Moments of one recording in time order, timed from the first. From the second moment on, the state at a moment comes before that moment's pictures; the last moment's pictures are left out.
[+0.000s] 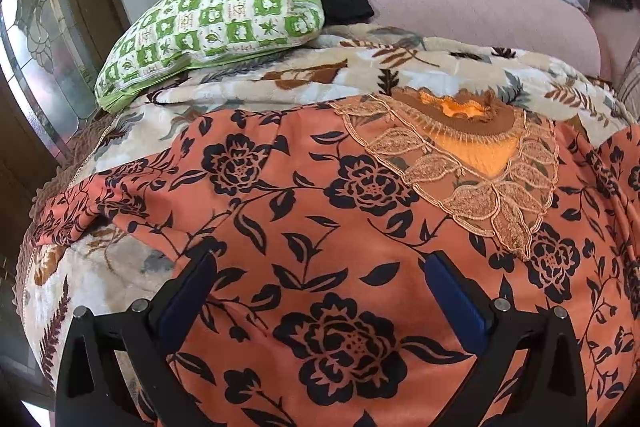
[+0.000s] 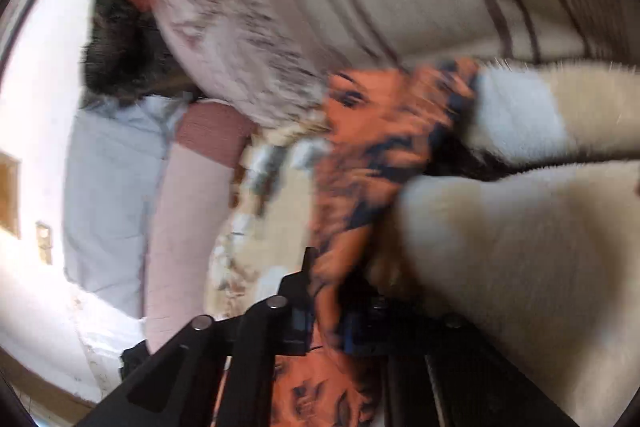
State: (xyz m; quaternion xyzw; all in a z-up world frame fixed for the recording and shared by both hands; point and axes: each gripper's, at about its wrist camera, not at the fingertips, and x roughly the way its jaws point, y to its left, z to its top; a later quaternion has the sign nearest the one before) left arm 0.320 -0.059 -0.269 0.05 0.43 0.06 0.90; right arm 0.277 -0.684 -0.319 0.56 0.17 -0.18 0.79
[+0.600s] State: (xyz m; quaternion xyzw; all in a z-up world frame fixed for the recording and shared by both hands) left arm 0.305 0.093 -0.223 -0.09 0.39 0.18 0.90; right arm 0.382 -0.324 -0.196 0.51 0.24 0.24 0.80
